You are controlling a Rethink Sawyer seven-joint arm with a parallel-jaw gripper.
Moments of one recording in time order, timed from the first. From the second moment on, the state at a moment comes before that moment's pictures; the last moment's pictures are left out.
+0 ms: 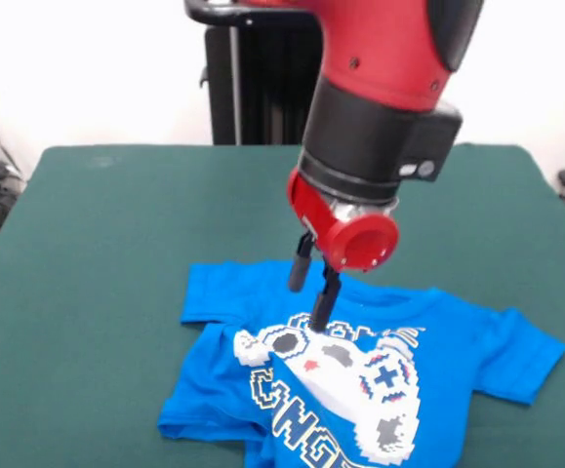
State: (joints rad) arm -0.02 -0.39 -0.17 1.14 -0.11 0.68 3.03
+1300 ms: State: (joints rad) arm -0.28 -0.33 0.18 1.33 -0.18 0.67 3.03
